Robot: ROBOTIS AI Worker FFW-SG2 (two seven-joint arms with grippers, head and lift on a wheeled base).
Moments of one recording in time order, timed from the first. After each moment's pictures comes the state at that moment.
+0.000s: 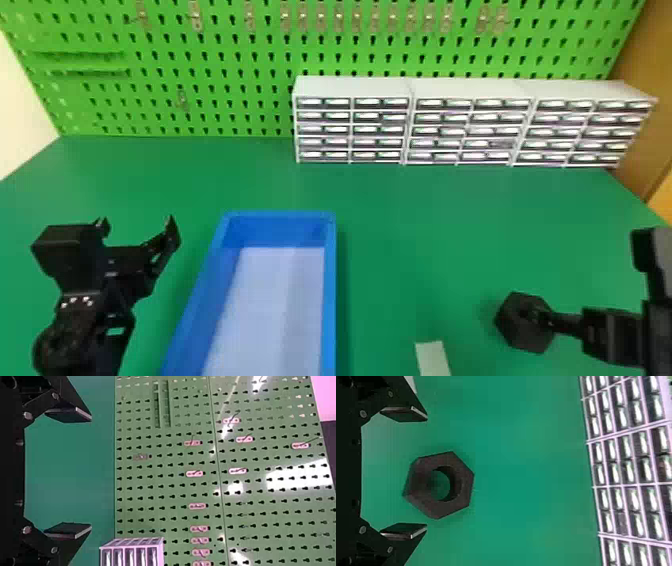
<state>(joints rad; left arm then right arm) 0.24 0.00 0.18 -1.98 -0.04 0.15 -0.02 0.11 -0.18 -0.32 -2.35 -0.35 1.53 0.09</state>
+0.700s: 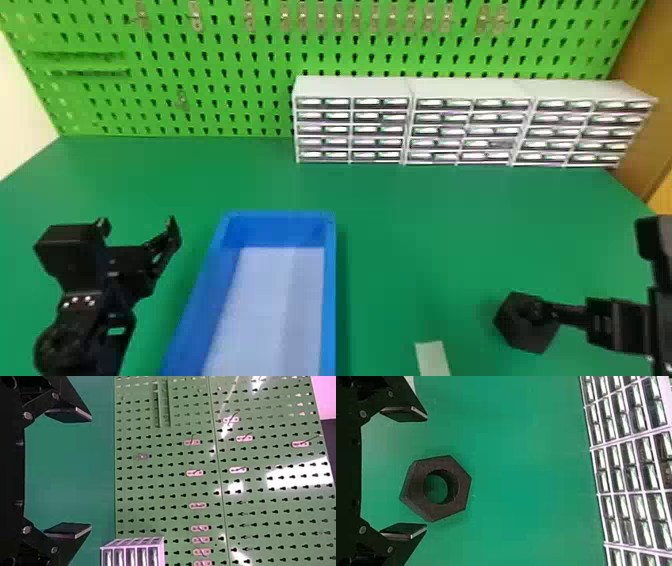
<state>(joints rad) 0.24 0.00 0.18 -1.98 -0.05 0.15 -0.02 0.06 -0.23 -0.35 -2.29 -0.47 1.57 0.09</state>
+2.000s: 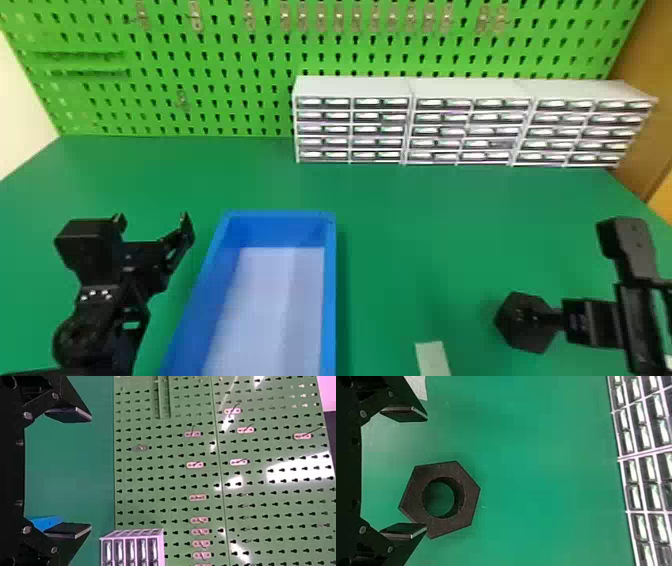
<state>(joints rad) 0.22 0.00 0.14 -1.96 -0.05 0.15 -0.02 -0.01 -0.30 -0.25 -2.14 -0.50 1.57 0.09</state>
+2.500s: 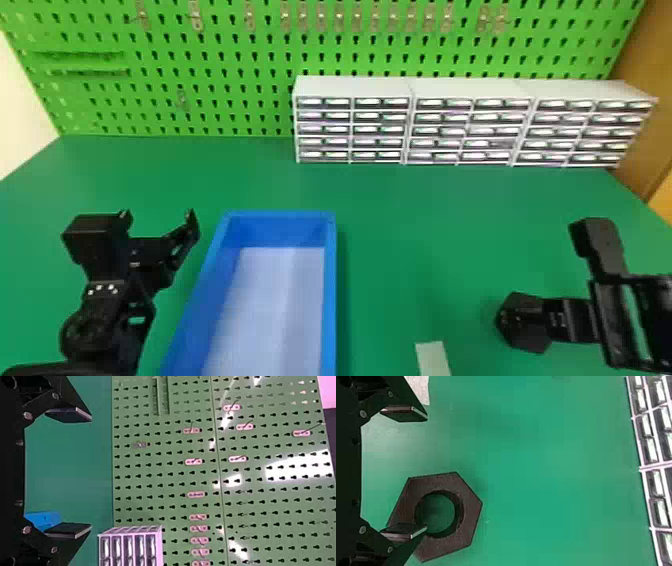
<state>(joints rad) 0.20 0.00 0.13 -1.94 -0.05 0.15 -0.02 -0.07 -0.32 -0.18 -2.04 -0.51 1.57 0.09</state>
